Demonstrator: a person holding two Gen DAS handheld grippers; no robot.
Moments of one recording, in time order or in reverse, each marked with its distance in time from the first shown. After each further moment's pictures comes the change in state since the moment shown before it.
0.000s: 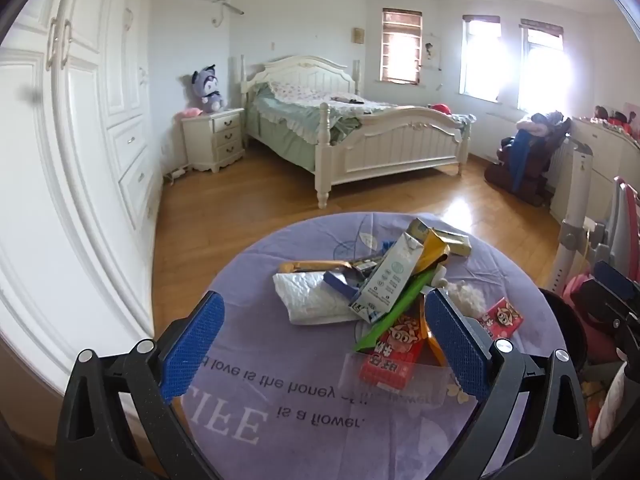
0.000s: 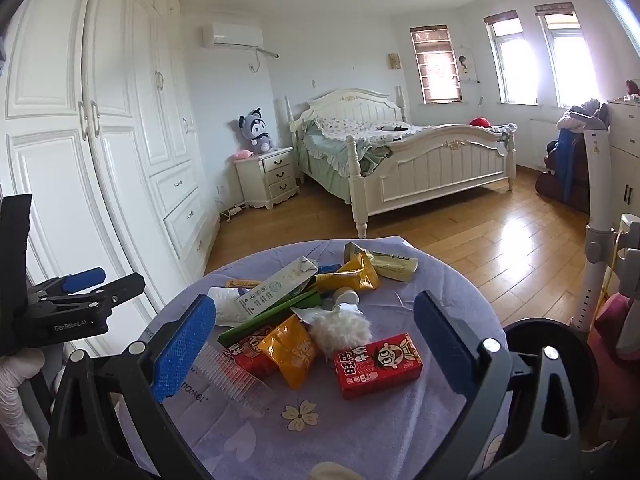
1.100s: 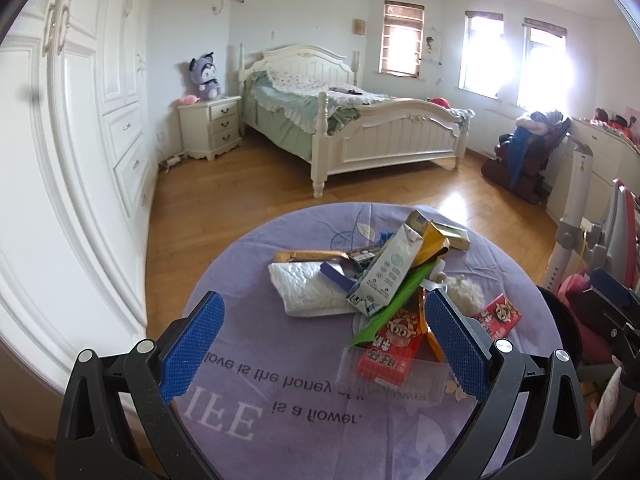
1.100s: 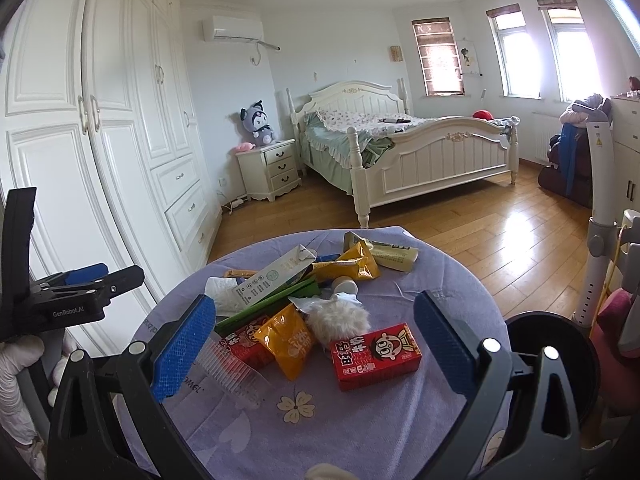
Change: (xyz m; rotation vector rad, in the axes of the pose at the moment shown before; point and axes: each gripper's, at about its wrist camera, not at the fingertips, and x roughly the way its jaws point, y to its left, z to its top) left arm 0.010 0.003 -0.001 -0.018 0.040 -0.019; right arm 0.001 -0.005 -0.001 0.000 0.029 0.011
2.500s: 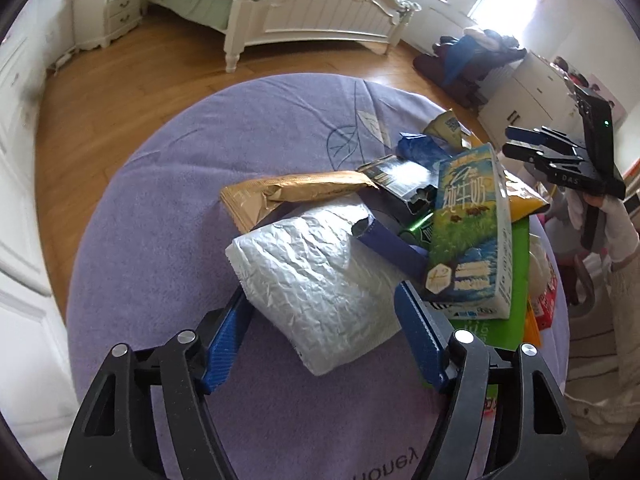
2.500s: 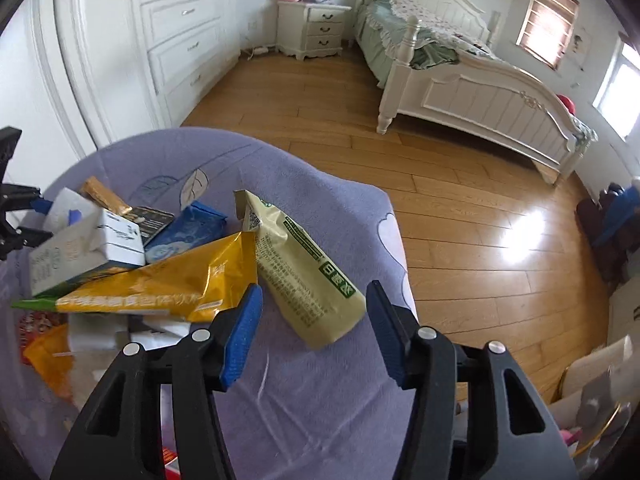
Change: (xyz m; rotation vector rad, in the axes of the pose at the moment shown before) left arm 0.256 0.064 0.012 0.021 0.490 -0.393; right arm 0.275 -0.097 0.067 -0.428 0.568 0.039
